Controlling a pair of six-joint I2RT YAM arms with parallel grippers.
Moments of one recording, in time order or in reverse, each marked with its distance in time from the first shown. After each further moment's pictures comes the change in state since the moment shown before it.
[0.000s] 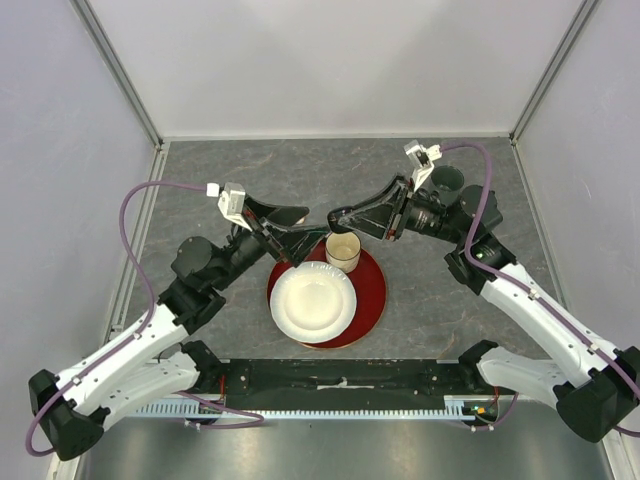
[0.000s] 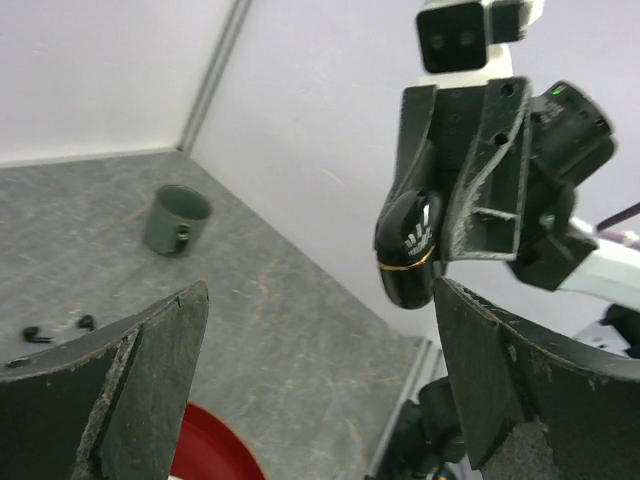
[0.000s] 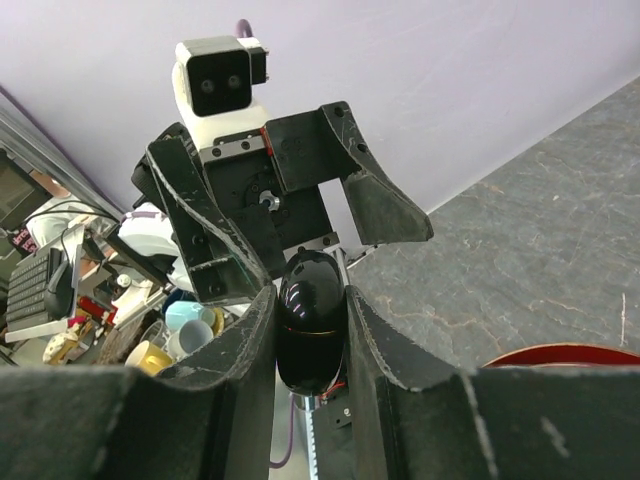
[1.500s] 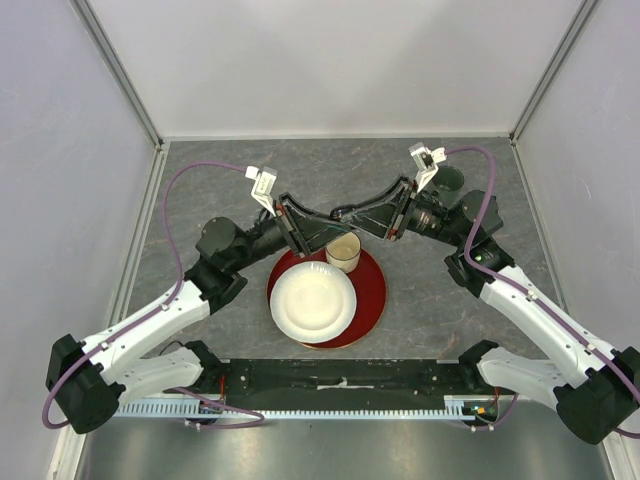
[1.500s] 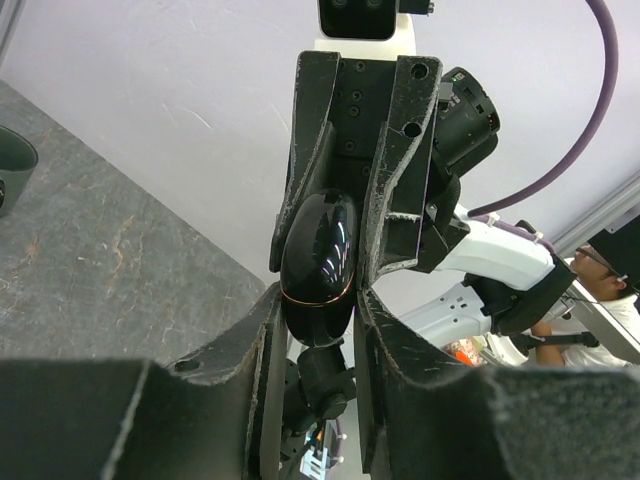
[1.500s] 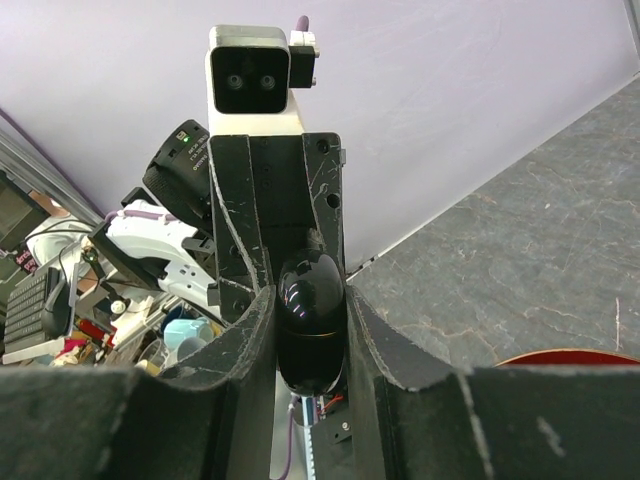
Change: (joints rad) left arm 0.006 0.230 0.073 0.191 0.288 -0.294; right arm -0.008 -0.011 -0.068 0.098 0.019 0.042
